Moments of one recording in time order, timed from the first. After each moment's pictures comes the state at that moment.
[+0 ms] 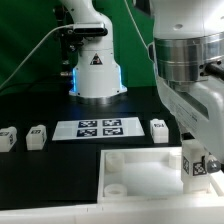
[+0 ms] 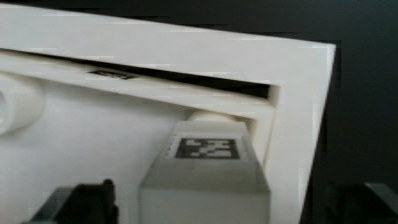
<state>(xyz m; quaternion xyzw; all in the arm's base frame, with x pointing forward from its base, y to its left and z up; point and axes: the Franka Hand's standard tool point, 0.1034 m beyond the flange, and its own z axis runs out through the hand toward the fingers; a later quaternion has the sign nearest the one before) 0.635 0.112 0.079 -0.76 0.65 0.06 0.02</state>
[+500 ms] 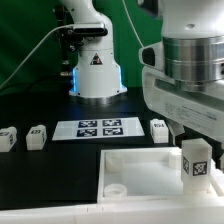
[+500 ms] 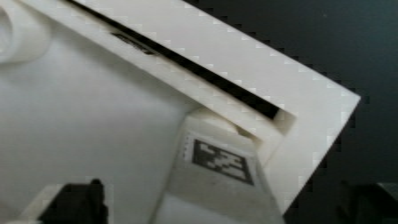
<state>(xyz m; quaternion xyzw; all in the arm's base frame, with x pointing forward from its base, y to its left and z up) 0.633 0.124 0.078 -0.91 0.42 0.02 0.01</state>
